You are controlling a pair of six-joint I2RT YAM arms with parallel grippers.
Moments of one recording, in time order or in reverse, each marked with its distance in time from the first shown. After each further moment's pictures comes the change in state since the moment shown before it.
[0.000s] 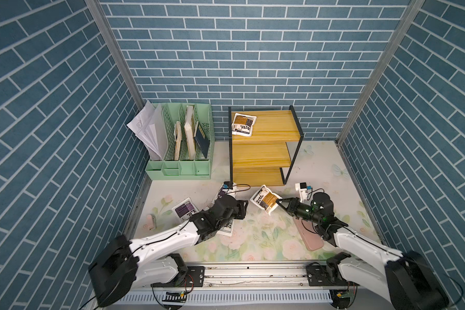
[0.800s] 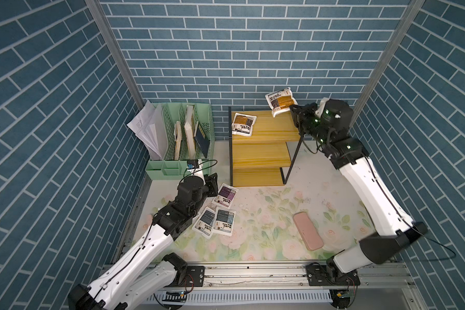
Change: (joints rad) left arm 0.290 -0.213 0.202 -0.278 -0.090 0.225; right arm 0.037 0.654 1.656 -0.801 0.591 0.230
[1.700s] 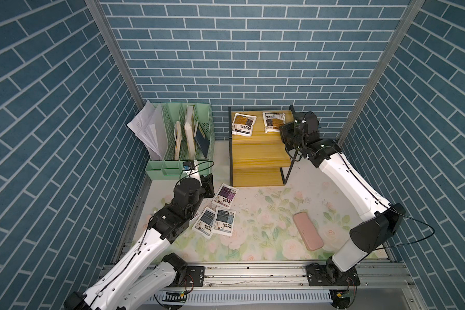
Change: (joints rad) left arm 0.006 -0.044 0.000 -0.040 -0.043 0.023; right arm 0.064 0.031 -0.206 -0.086 0.189 0.136
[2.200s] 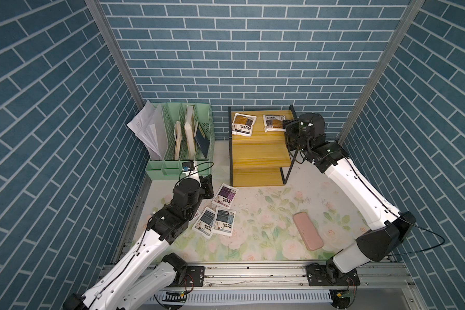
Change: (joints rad) left arm 0.000 -0.013 0.000 -0.021 -0.005 0.003; right arm 0.016 -0.100 -0.066 0.037 0.022 0.018
